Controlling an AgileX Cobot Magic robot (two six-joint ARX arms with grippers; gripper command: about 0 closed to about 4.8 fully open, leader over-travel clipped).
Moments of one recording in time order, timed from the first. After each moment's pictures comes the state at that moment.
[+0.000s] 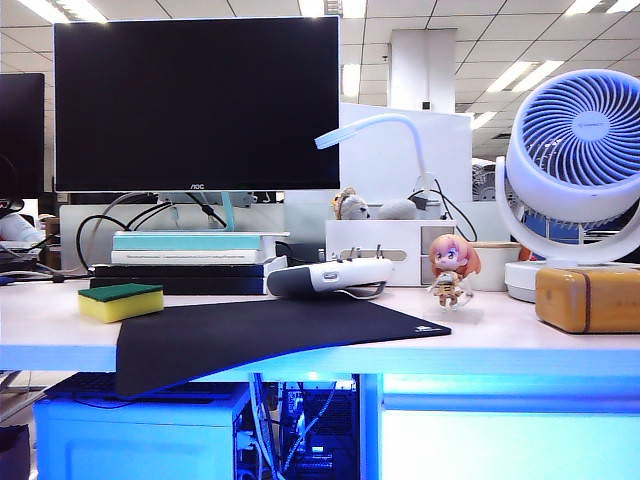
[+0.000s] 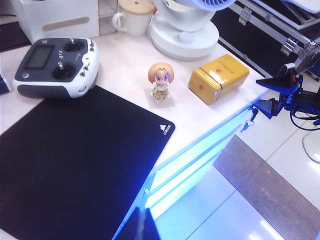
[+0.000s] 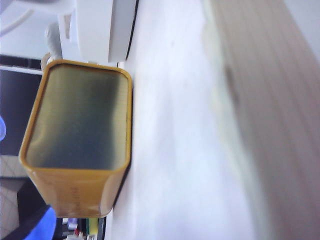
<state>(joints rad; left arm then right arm) -0.40 0.98 1.09 -0.57 0.40 0.05 -0.72 2.24 0.61 1.33 -1.17 1.06</state>
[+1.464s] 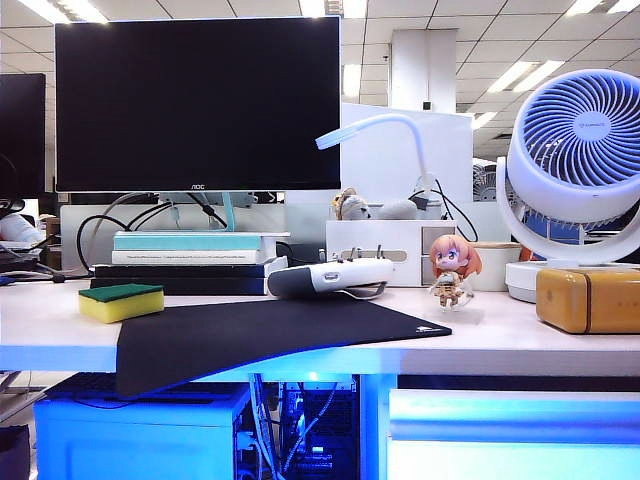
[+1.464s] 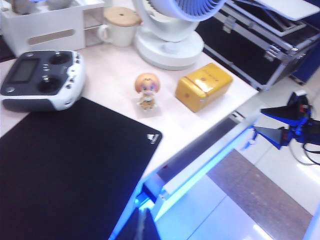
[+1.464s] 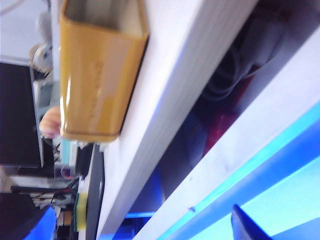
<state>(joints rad) -0.40 0.98 1.09 -0.53 0.46 0.05 -0.77 2.00 0.15 1.40 -1.07 0.92</state>
